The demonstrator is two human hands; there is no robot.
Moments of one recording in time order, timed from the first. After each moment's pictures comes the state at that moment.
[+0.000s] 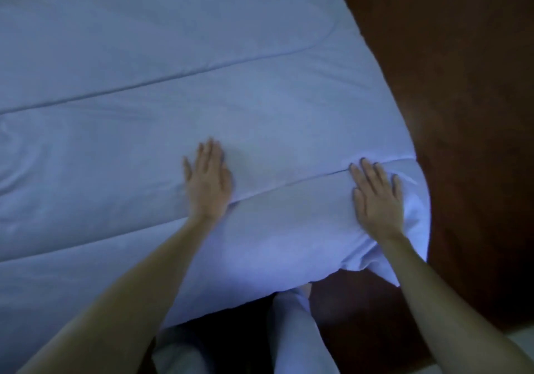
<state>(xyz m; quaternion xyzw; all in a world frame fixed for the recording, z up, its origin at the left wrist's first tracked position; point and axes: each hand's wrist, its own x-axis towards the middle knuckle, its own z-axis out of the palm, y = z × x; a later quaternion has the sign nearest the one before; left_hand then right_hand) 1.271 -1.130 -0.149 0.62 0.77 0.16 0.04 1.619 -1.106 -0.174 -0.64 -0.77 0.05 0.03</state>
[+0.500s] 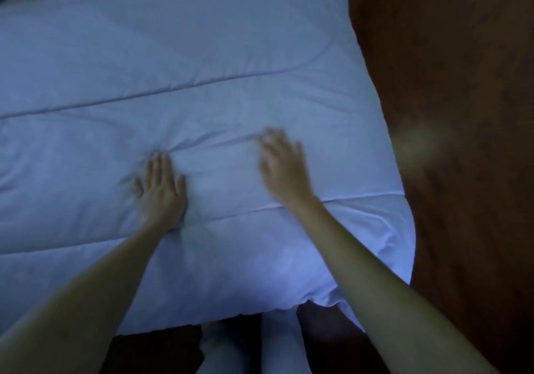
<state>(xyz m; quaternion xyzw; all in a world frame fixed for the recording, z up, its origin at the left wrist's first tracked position) 1.252 -1.117 -0.145 0.45 0.89 0.01 0.10 1.484 -1.006 -0.121 -0.48 -0.84 0.22 0.13</state>
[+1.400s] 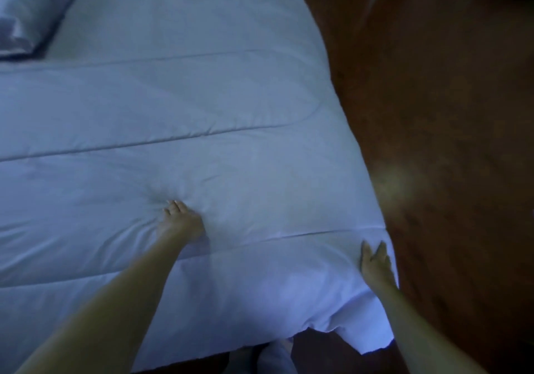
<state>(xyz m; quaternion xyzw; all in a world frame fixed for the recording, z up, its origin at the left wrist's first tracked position) 1.245 -1.090 -0.102 0.40 0.86 -0.14 0.29 1.673 -1.073 -0.165 -0.82 -0.51 0.26 -0.01</state>
